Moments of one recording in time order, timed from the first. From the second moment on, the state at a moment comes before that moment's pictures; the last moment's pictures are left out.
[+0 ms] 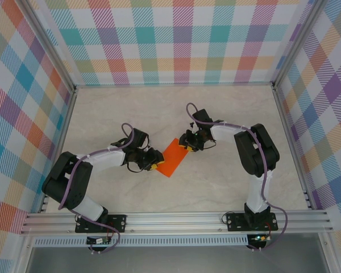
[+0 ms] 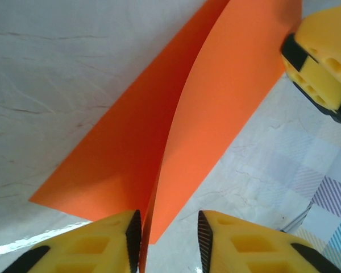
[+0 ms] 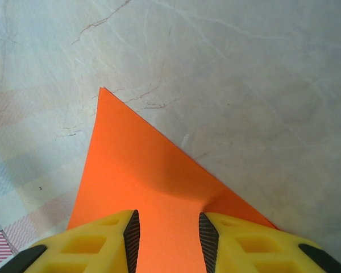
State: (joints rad) left arm -0.51 1.54 0.76 -0.25 0.51 -0.96; right arm 0.49 1.97 1.19 -0.36 -0.49 0.76
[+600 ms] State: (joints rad) left arm -0.54 1.57 0.81 -0.23 0.46 -0.96; right arm 0.49 1.96 1.20 -0.39 -0.51 0.71
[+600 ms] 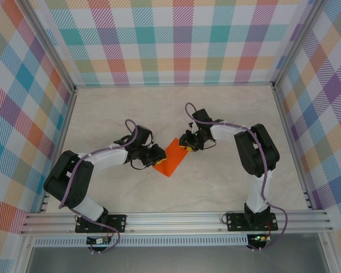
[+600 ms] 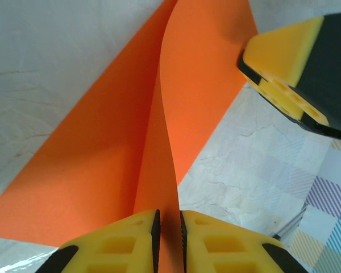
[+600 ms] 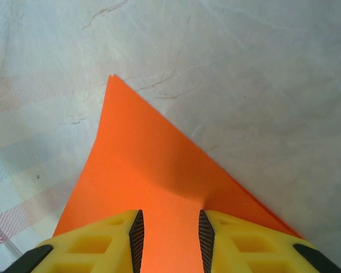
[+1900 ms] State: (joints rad) left arm -0.55 1.55 0.73 -0.09 0.53 -0.98; right arm 0.57 1.97 1.18 -0.39 -0.57 0.74
